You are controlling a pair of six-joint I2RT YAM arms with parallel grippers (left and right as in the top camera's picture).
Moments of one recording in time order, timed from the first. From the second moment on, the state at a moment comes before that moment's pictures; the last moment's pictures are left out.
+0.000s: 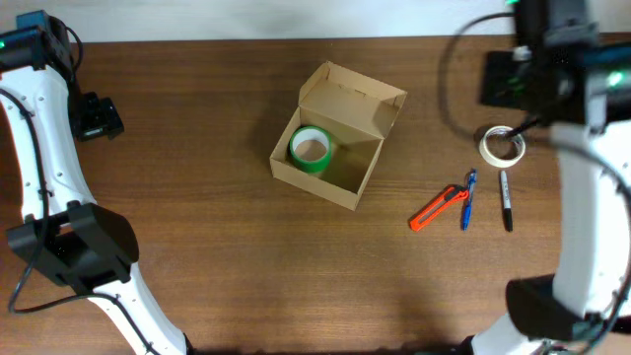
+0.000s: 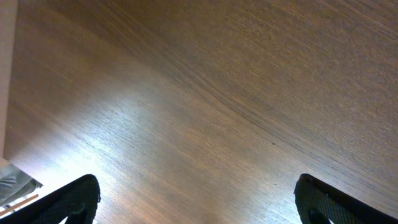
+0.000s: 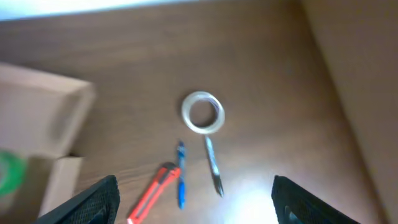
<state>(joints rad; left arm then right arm) 0.31 2.15 2.33 -1.65 -0.28 -0.16 0.09 1.79 2.39 -1.63 0.40 0.26</state>
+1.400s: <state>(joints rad) 0.31 2.15 2.33 -1.65 -0.28 -0.16 -0.35 2.03 1.42 -0.65 0.04 0.44</state>
